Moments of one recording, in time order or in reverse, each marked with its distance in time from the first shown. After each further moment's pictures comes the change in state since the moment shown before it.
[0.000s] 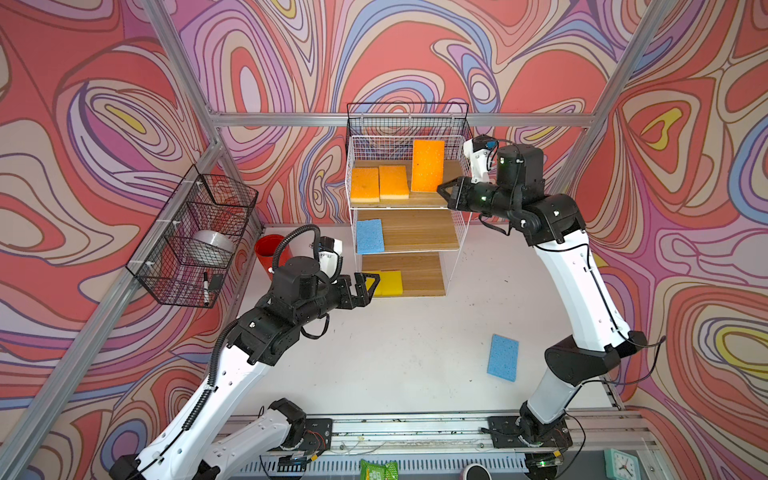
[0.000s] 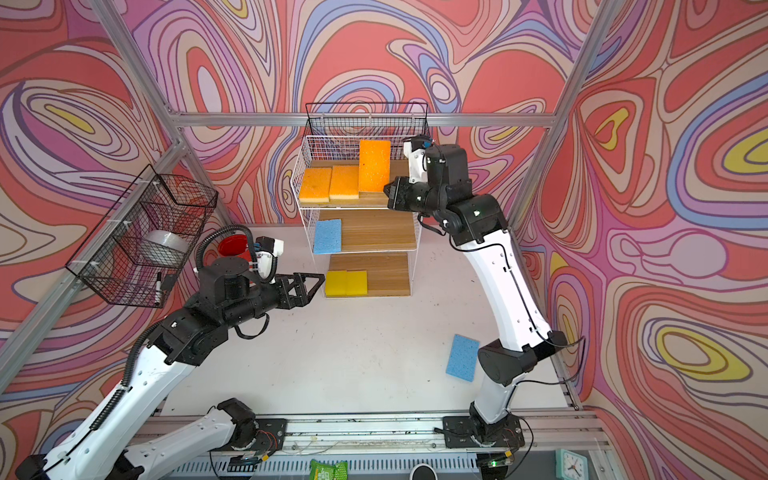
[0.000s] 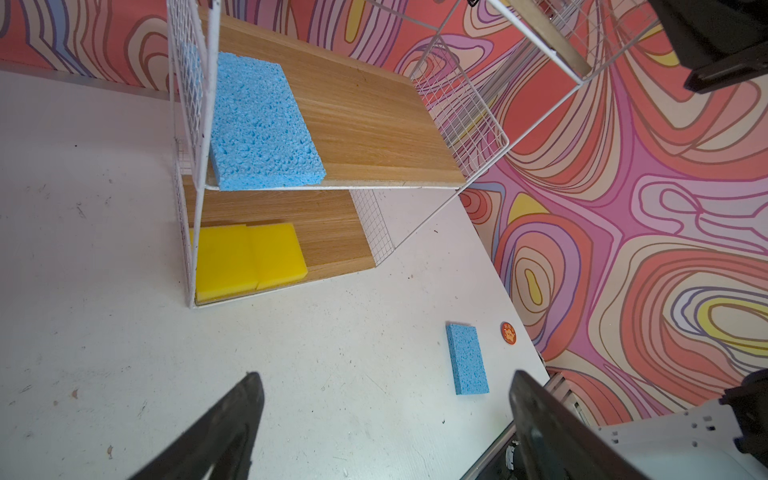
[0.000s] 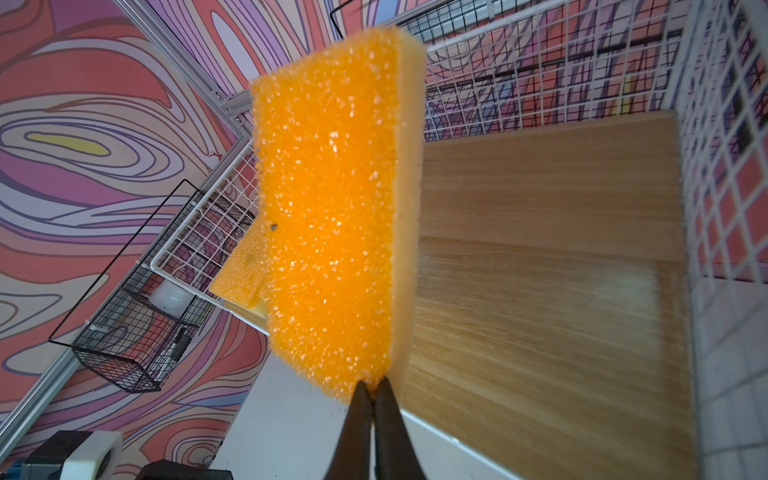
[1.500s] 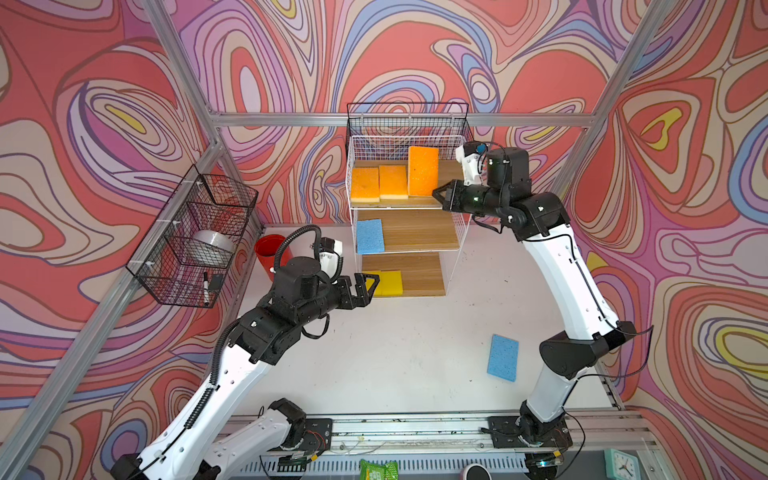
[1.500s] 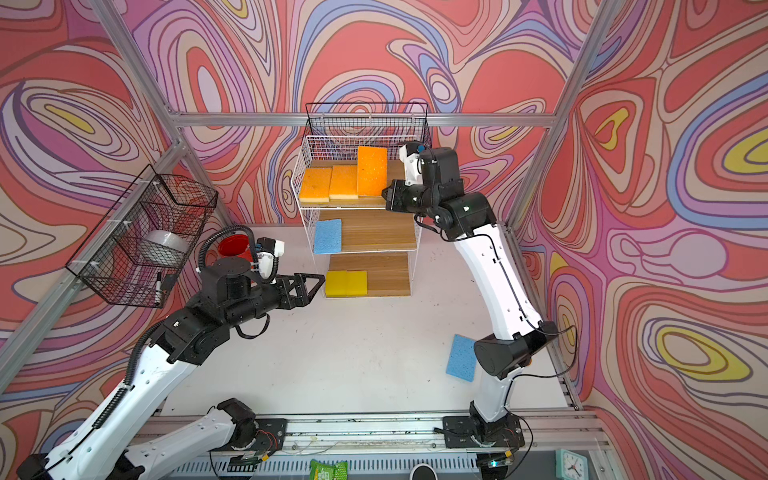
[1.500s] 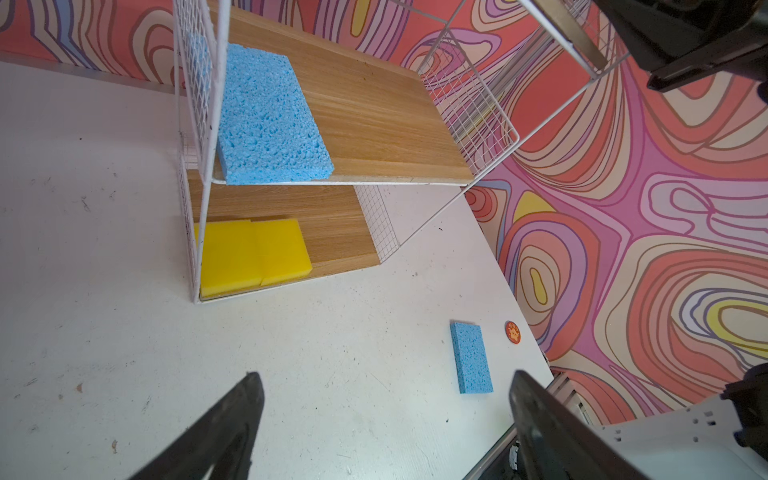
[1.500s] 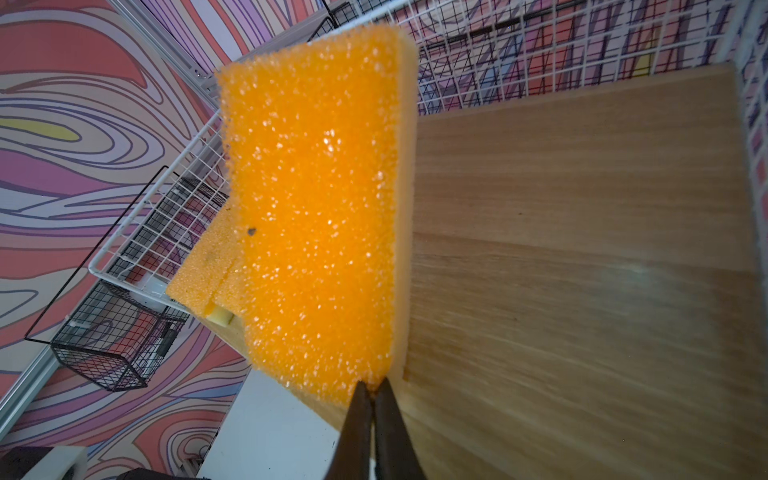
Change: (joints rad) left arm 0.006 0.006 -0.011 0.000 0.001 0.000; right arm -0.029 0.043 -0.030 0.026 -0.051 -0.008
